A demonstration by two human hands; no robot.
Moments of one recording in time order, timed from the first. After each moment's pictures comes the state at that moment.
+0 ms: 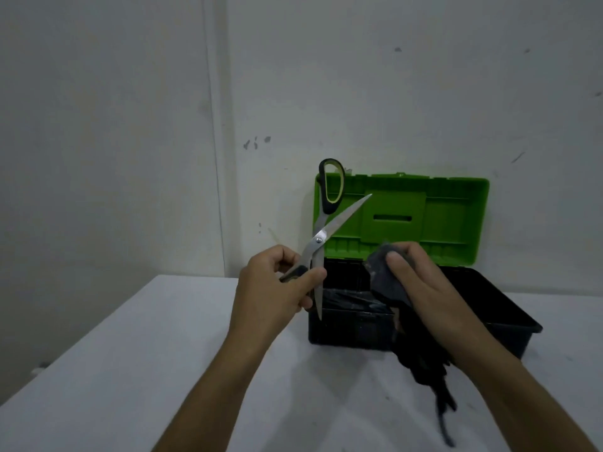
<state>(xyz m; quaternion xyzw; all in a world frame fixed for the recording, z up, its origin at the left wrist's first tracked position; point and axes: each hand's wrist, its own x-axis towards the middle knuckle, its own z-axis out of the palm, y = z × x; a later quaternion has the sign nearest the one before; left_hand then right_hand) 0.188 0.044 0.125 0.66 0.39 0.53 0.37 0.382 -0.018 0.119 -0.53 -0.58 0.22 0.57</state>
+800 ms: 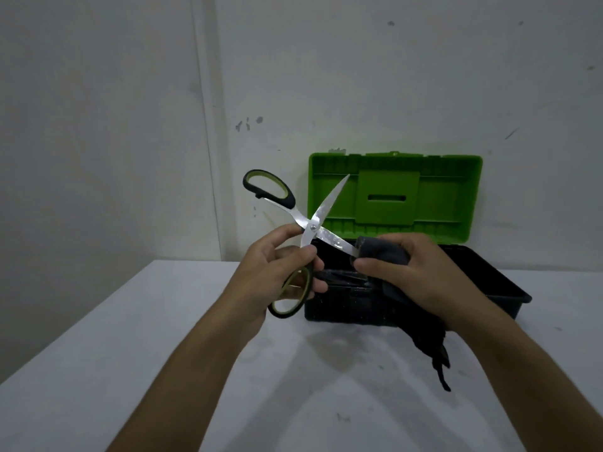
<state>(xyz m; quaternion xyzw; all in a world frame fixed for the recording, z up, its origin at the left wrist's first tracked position) 0.180 0.029 0.123 0.63 0.28 0.44 0.58 0.382 -0.029 0.124 -0.58 -0.64 0.17 0.47</state>
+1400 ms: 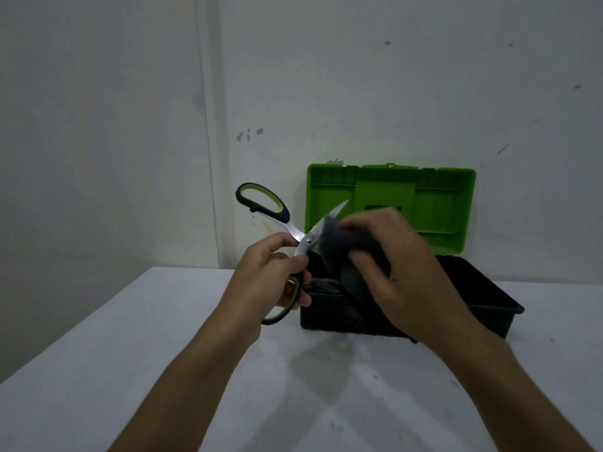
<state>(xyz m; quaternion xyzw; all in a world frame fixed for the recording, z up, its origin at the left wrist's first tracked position) 0.183 0.023 0.130 0.64 0.33 0.47 0.52 0.360 -0.040 0.130 -0.52 -0.72 -0.13 0.45</state>
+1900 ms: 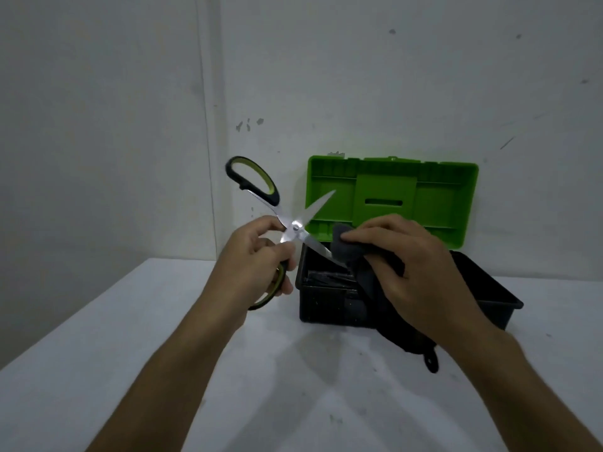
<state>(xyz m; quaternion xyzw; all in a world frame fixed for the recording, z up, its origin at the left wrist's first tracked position) 0.171 0.031 0.134 0.67 0.36 0.47 0.44 0.376 -0.037 0.123 -0.52 -0.73 -0.18 0.41</state>
